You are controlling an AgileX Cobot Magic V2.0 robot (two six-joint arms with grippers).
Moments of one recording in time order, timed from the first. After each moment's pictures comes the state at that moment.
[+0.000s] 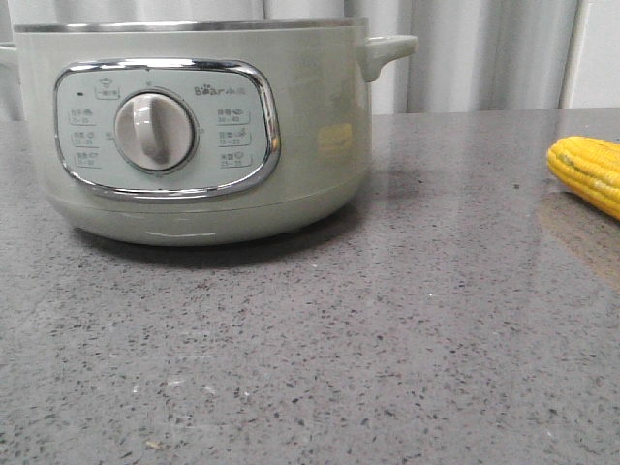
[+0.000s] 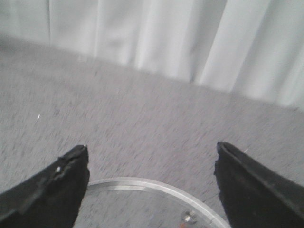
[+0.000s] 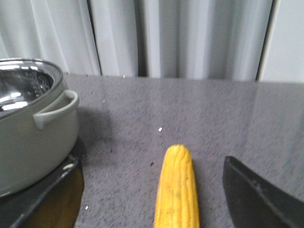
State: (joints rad) left arm 0.14 0.91 -0.39 -0.35 -0.35 0.16; right arm 0.14 0.44 -0.52 0.02 0.34 -0.03
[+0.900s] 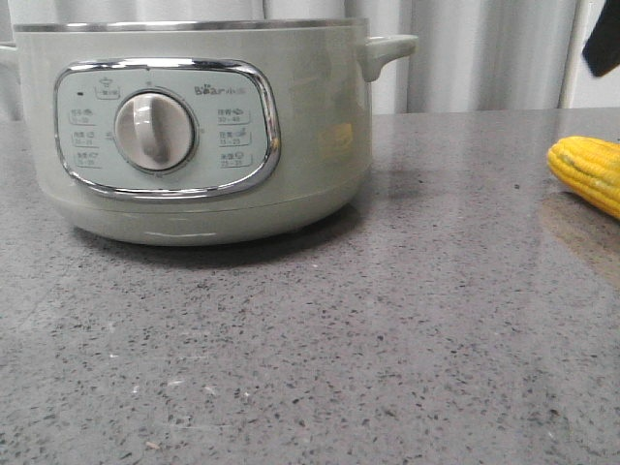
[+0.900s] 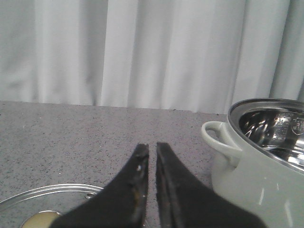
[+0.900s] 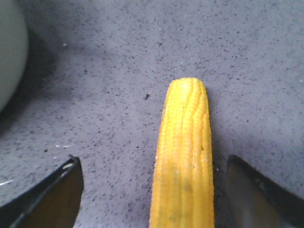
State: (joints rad) left arm -0.04 0.35 -0.39 -0.26 0.14 0.16; right arm 0.14 1.15 -0.94 -0.01 0.64 -0.03
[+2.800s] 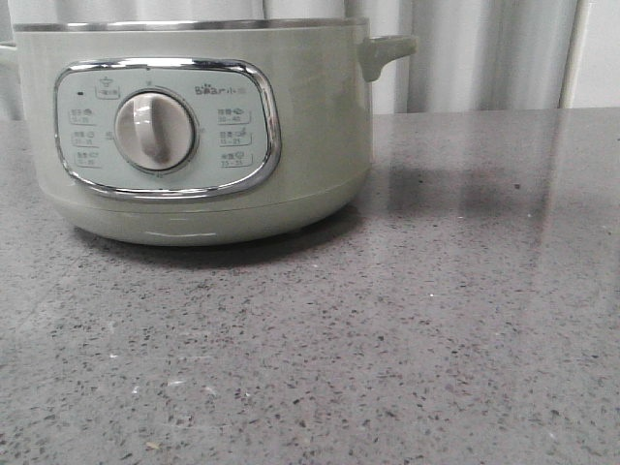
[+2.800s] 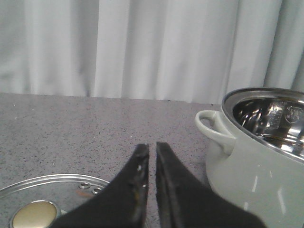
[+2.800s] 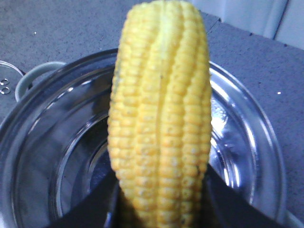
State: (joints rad) left arm -0.05 0.35 -0.39 -0.26 0.18 0.16; right arm 0.58 1.59 -1.53 0.07 0.57 -0.07
